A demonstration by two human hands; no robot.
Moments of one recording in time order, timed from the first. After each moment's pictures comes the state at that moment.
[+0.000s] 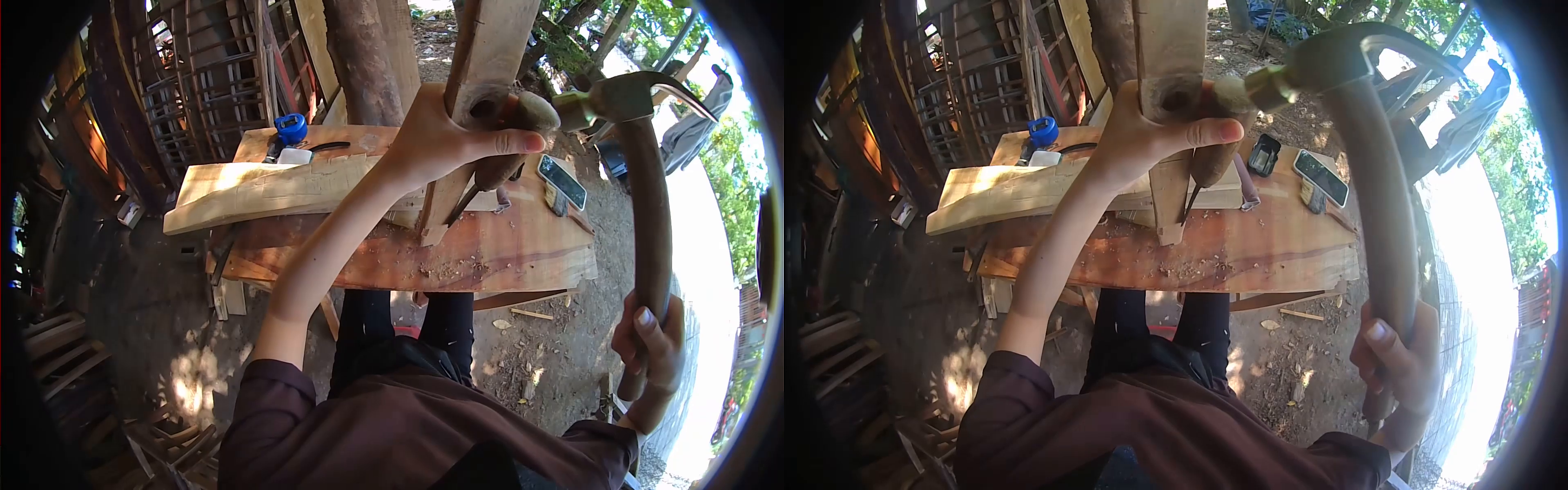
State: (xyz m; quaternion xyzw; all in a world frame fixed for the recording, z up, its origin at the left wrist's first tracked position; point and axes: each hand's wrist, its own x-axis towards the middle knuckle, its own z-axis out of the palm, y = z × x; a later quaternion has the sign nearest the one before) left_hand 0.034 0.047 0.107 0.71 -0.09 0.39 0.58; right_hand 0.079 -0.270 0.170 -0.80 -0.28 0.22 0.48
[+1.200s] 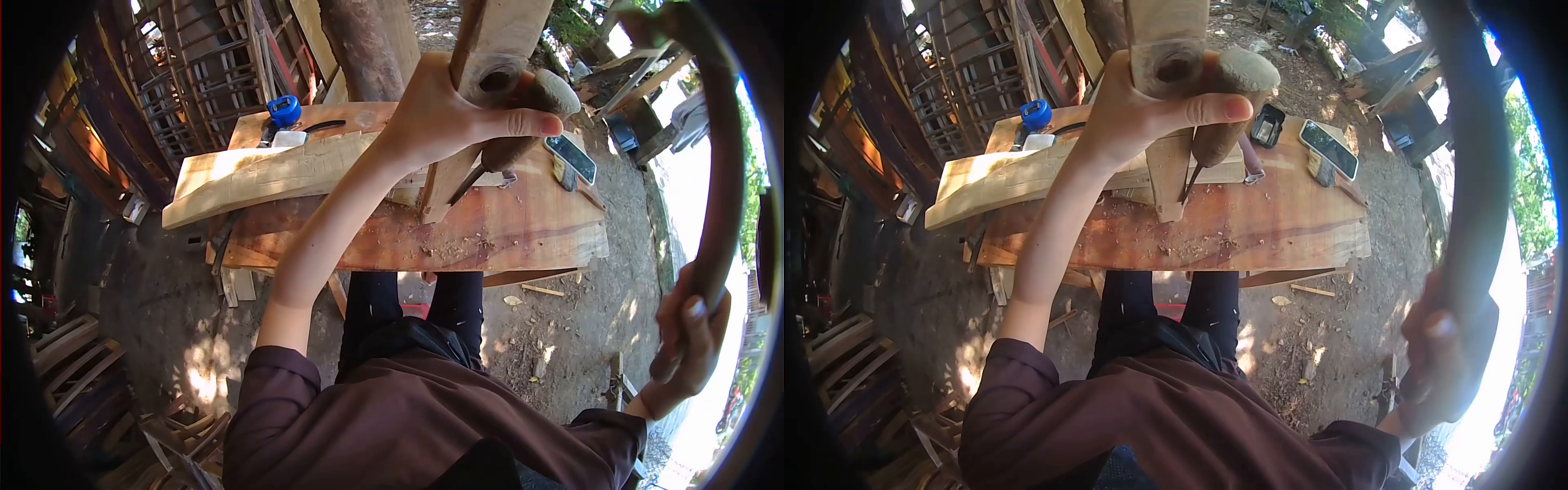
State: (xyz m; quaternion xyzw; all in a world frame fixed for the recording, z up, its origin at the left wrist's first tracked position) left_hand 0.042 0.041 0.104 0.74 -0.10 0.41 0.52; right_hand 0.093 -0.288 0.175 -0.76 -0.36 0.10 0.53
